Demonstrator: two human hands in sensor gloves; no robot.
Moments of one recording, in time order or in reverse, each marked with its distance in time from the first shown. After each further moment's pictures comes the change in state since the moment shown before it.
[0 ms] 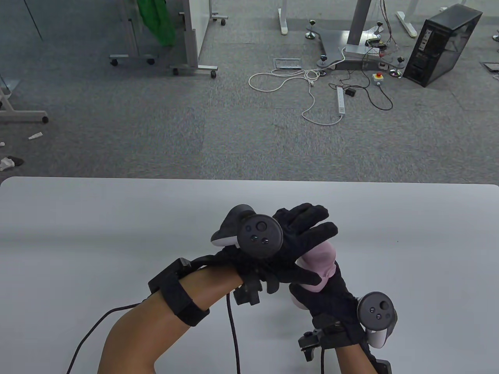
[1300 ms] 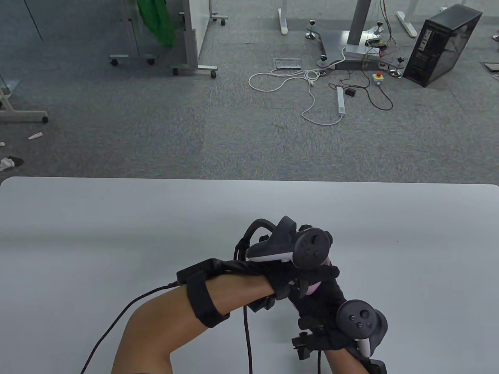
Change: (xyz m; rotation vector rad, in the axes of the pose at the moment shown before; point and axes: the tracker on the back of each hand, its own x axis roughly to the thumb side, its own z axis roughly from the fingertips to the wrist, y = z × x) left_hand 0.028 -0.015 -0.032 -0.153 0.442 -0.365; right_hand 0.012 0.016 0.012 -0.103 0.007 0.333
